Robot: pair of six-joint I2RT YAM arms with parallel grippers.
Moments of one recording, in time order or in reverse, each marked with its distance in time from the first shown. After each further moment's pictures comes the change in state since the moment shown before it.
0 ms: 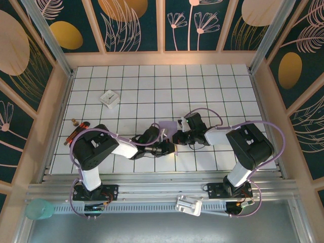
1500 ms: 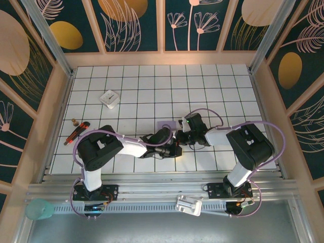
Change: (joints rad) left arm -0.103 0.040 0.173 -0.241 -0.075 0.133; right arm 0.002 -0.004 -0.014 0.022 0.008 0.015
